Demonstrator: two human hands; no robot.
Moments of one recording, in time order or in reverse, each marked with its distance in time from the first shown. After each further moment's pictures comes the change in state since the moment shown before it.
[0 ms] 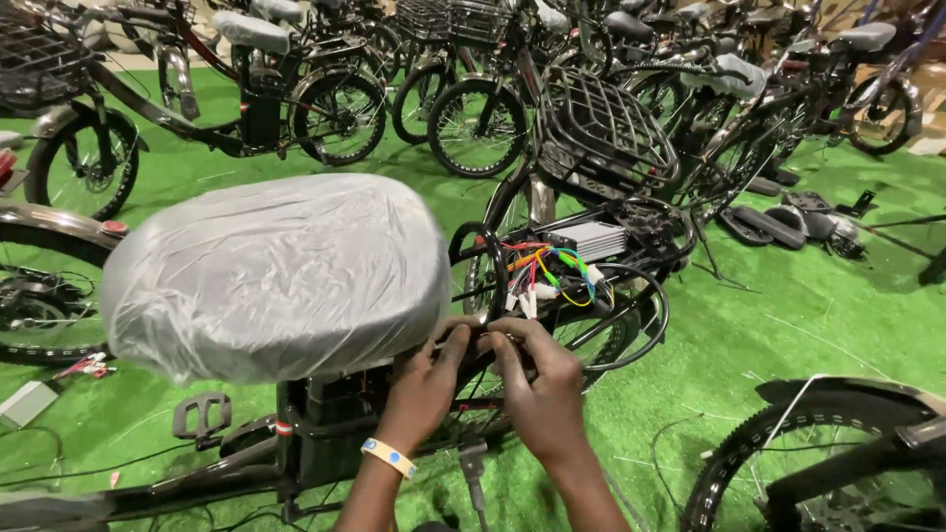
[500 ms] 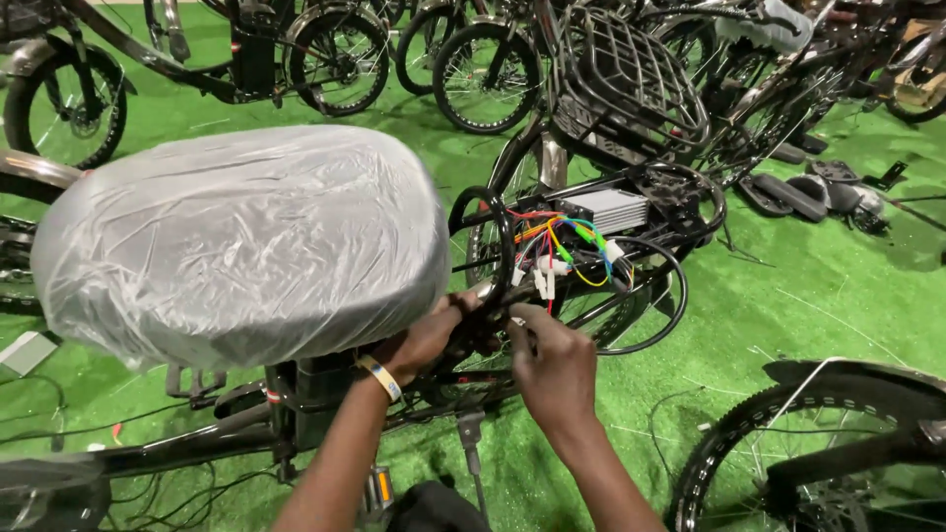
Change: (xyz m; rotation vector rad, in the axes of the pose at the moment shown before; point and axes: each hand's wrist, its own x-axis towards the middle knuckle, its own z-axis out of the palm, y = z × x) left_hand 0.043 -0.053 0.019 -0.408 -0.225 -0.561; right_hand 0.005 0.073 0.012 -0.308 -0.046 -0.061
